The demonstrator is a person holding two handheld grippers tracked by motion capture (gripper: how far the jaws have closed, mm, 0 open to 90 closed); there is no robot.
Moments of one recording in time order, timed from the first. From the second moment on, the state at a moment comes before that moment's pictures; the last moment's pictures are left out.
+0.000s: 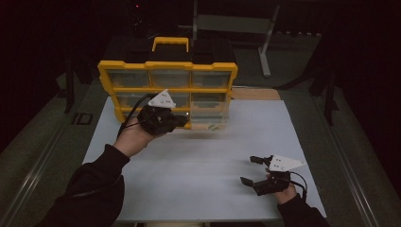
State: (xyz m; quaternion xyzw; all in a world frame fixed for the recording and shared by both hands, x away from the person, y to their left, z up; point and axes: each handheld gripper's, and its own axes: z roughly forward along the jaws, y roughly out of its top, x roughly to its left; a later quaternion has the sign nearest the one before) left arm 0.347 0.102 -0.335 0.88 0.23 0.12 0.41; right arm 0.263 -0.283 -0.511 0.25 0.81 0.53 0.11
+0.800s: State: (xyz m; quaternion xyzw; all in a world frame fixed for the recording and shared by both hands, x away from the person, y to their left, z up) left arm 0.367 0.078 -0.294 0.85 0.24 0.14 0.44; right arm 0.263 -0.282 -0.511 0.25 0.81 0.53 0.11
